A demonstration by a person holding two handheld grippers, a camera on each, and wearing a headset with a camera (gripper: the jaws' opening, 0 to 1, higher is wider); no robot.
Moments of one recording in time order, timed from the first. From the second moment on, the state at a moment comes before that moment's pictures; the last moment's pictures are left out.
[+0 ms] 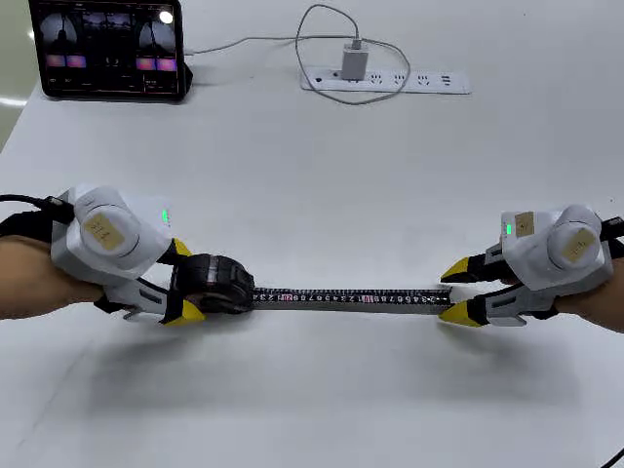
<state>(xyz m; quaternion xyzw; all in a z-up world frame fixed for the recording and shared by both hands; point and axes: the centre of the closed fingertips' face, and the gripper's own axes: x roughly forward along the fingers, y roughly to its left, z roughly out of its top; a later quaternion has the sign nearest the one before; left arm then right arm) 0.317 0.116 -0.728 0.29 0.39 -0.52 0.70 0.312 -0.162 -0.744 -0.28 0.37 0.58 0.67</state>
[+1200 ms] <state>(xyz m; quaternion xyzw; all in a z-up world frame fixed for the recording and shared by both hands) 0.308 0.117 -0.677 0.22 0.30 -0.48 0.79 0.297 -0.153 -0.711 -0.23 0.34 0.52 0.75</state>
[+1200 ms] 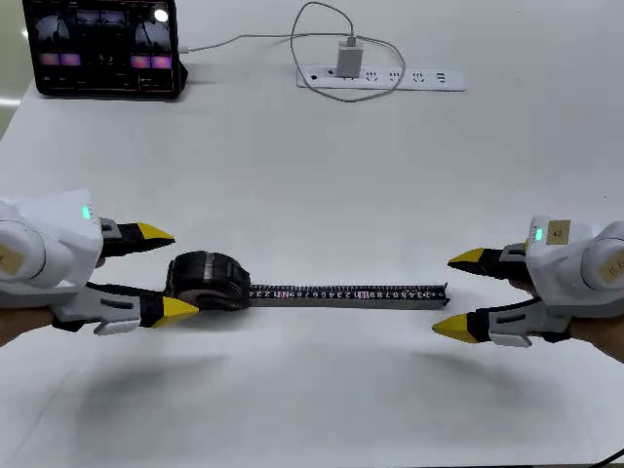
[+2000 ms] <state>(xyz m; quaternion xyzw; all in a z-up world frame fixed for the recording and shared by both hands) 0.290 0.127 -0.655 0.15 0.27 -0.40 0.86 0.286 -0.158 -0.688 -0.20 0.32 0.47 0.80</state>
